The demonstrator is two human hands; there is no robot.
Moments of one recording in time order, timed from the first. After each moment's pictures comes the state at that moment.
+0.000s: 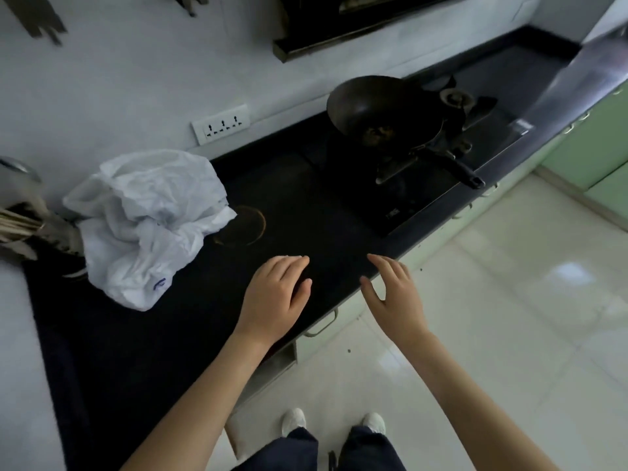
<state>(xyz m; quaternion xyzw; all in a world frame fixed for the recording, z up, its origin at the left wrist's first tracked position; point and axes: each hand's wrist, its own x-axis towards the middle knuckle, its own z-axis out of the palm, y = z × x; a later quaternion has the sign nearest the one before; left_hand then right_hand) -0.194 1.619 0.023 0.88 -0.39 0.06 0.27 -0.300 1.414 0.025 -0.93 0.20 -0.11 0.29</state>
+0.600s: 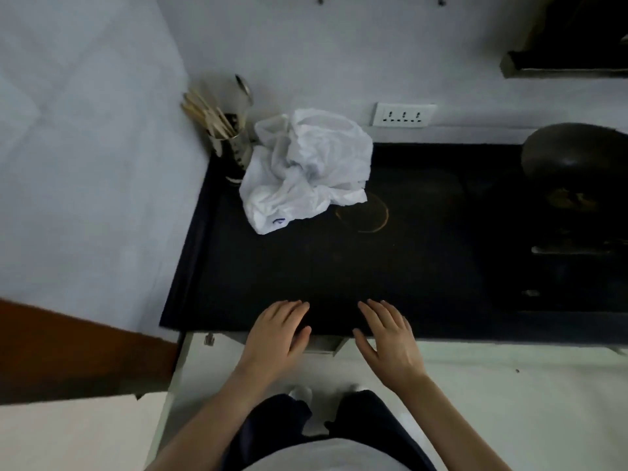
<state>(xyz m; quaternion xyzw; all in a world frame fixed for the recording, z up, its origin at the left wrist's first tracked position) -0.303 1.705 -0.035 0.98 -0.04 -0.01 0.19 -0.259 1.469 -0.032 -0.97 -0.17 0.09 0.18</state>
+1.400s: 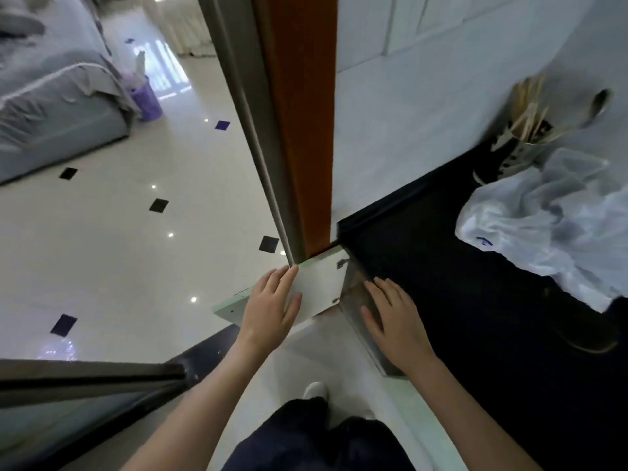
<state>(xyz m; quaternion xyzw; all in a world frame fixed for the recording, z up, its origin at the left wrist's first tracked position) -0.496 1.727 -0.035 0.83 0.51 0.13 0.19 -0.267 1.622 -0.037 -0.75 -0.63 0.14 0.12</state>
